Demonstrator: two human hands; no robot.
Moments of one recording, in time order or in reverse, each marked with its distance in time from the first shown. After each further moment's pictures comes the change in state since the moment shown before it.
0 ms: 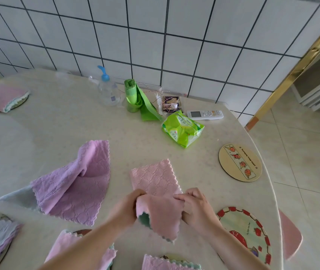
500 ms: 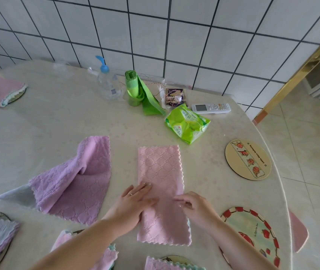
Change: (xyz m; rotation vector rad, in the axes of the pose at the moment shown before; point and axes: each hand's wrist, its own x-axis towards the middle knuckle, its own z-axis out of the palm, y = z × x) left_hand 0.014 -0.031 0.005 0.714 -0.029 0.430; right_hand 0.023 0.005 0.010 0.141 -0.190 0.124
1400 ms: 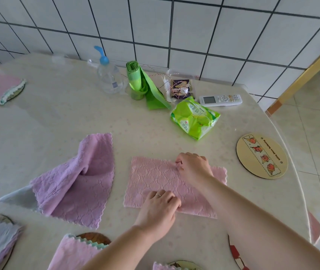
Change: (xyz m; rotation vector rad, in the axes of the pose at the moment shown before) left_hand 0.035 0.049 0.014 -0.087 0.125 0.033; right_hand 0.106 -0.032 -0.026 -0.541 0.230 -0.086
